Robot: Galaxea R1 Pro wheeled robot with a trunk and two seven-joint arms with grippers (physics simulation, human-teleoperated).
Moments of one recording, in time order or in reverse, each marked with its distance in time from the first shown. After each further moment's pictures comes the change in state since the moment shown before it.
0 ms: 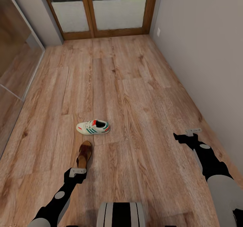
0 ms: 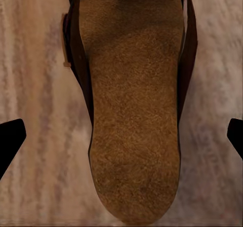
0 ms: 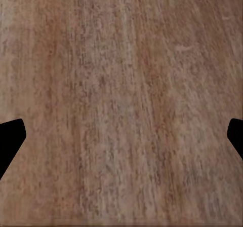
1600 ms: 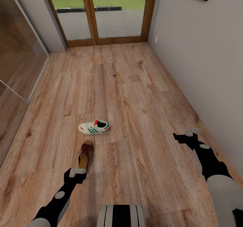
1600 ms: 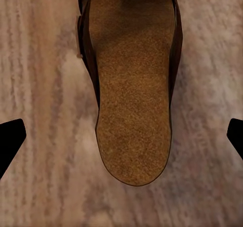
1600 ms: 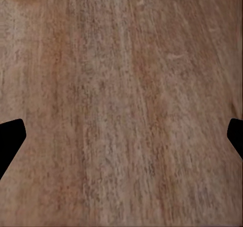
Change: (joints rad) left arm 0.000 0.000 0.000 0.000 0.000 0.008 0.001; right arm 0.000 0.004 -0.003 -0.001 0.003 -0.001 0.000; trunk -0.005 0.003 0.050
